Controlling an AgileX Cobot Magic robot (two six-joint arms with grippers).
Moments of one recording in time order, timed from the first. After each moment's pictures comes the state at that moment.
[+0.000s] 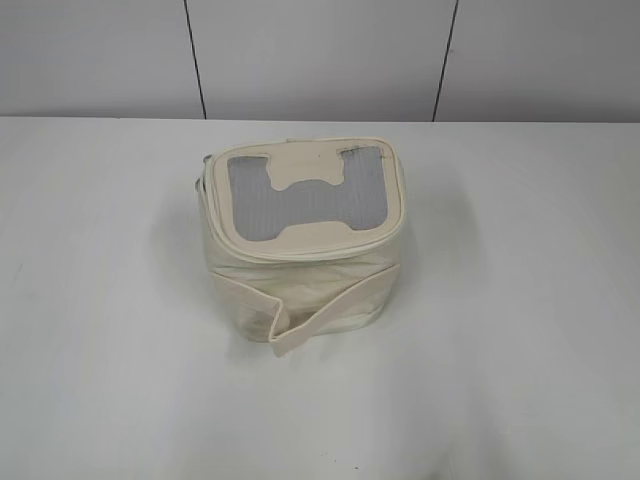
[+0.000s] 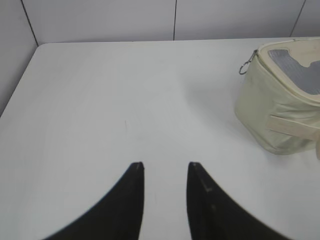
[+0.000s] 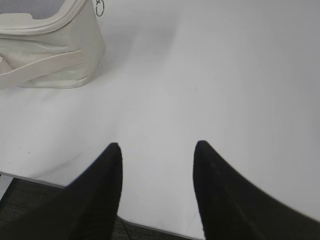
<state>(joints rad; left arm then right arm) -0.12 -0.01 -0.54 -0.02 1.06 0.02 0.15 -0.01 -0.50 0.16 1.05 -0.11</state>
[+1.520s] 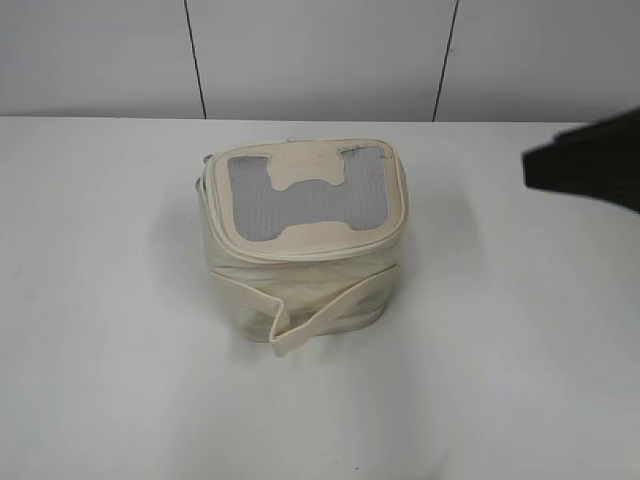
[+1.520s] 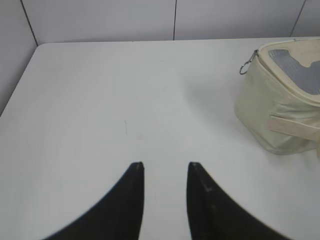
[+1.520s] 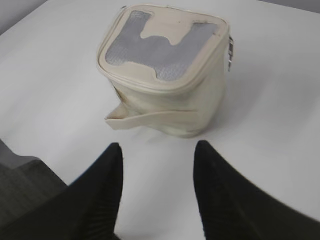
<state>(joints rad) -0.12 -0.01 -0.54 -0.02 1.06 0.02 0.15 0.88 -0.65 0.95 0.71 -0.95</state>
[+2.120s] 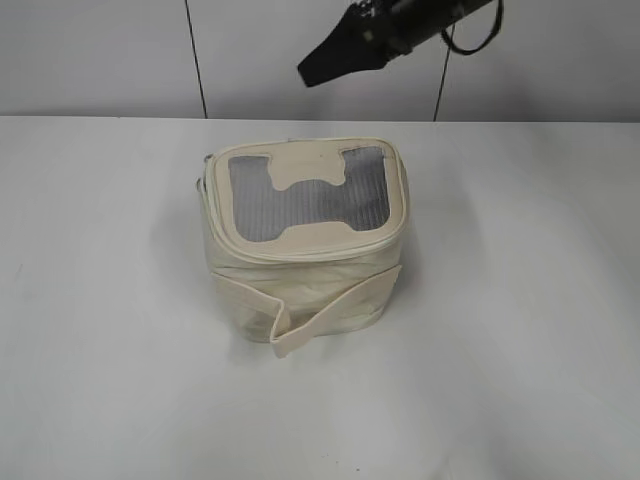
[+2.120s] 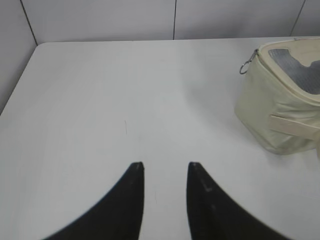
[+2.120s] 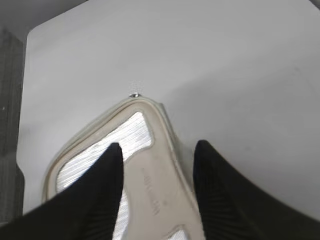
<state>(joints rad) -0.12 -0.01 -0.54 -0.02 1.06 0.02 0.29 2.19 -1.97 1.01 1.18 -1.12</state>
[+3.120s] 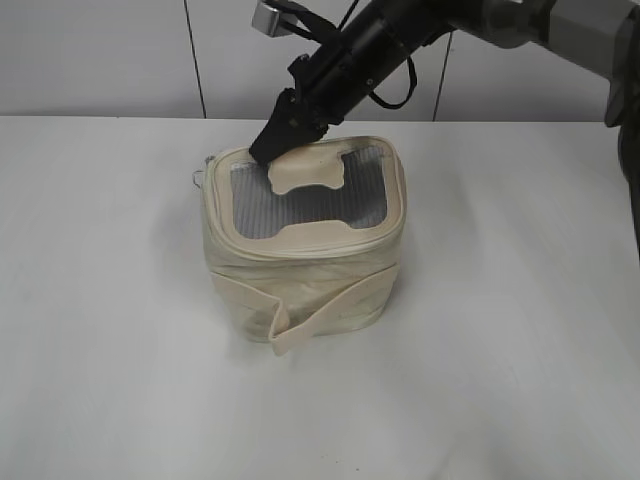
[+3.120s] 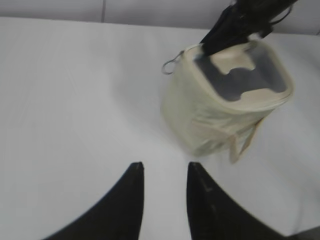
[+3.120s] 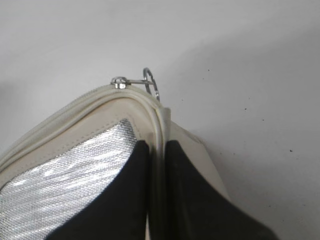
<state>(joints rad) -0.17 0.29 -0.55 -0.33 0.86 0.11 0.45 2.46 -2.25 0.81 1.22 -0.98</state>
